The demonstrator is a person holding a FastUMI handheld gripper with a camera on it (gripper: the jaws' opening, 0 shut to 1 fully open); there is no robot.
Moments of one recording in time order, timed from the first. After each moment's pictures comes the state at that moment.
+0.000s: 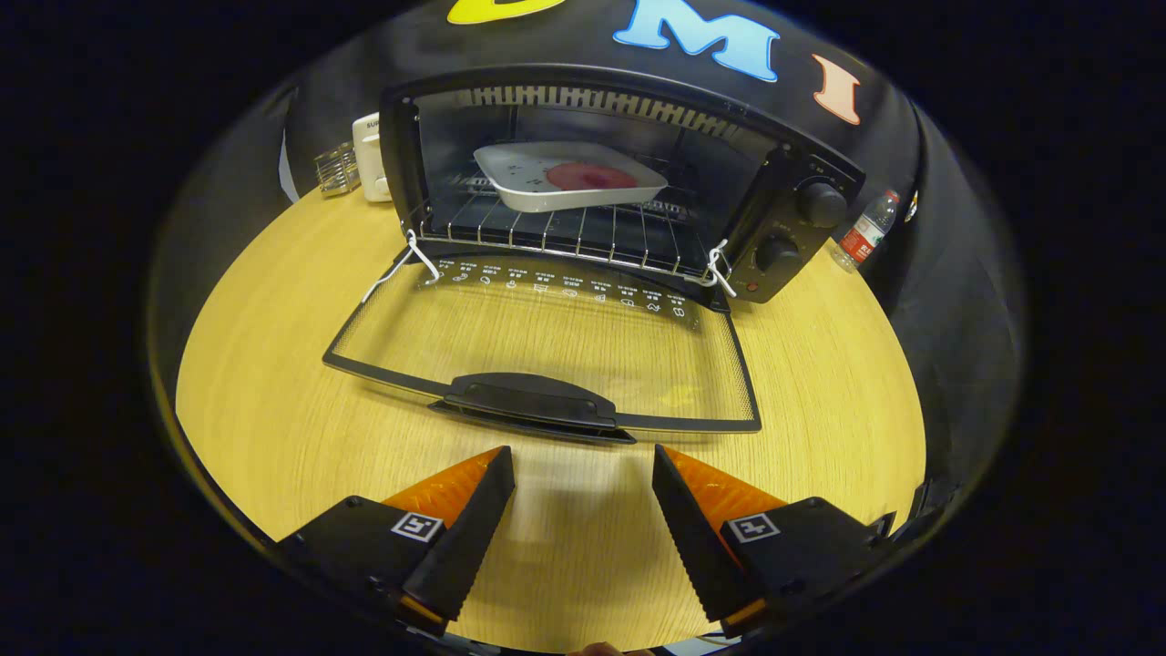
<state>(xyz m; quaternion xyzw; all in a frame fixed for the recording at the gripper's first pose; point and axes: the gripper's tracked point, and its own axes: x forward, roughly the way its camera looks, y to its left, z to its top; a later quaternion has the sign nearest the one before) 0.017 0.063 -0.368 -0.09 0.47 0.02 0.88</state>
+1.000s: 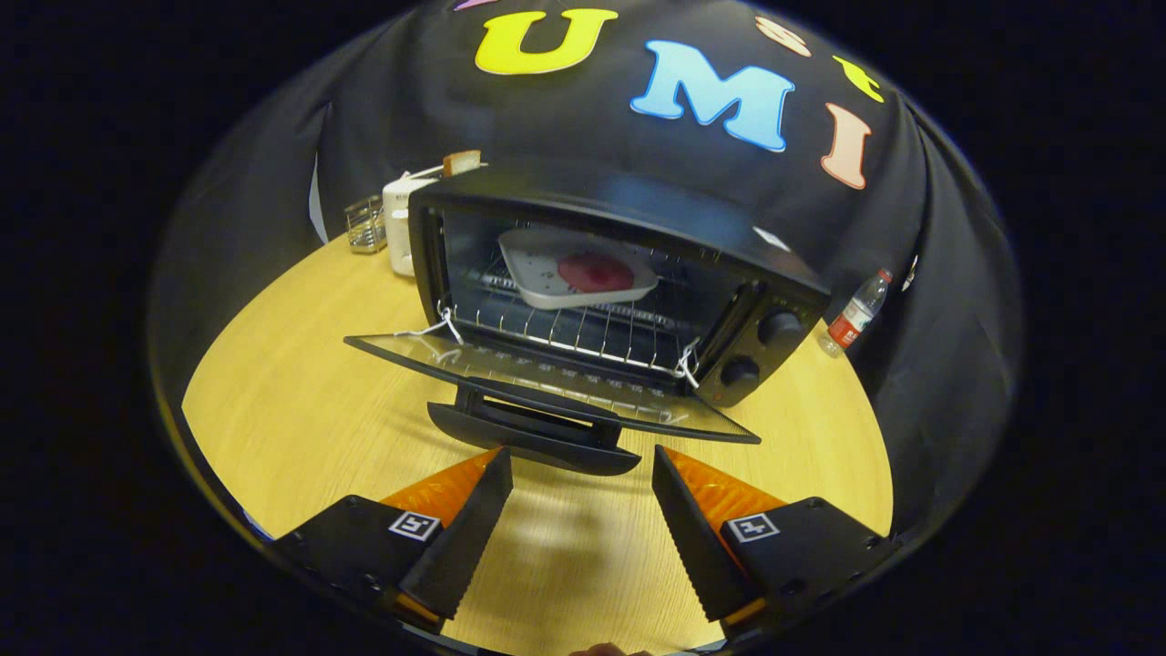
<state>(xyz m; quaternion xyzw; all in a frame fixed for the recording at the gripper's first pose) 0.035 0.066 -0.279 -0.10 0.33 0.05 0.94</state>
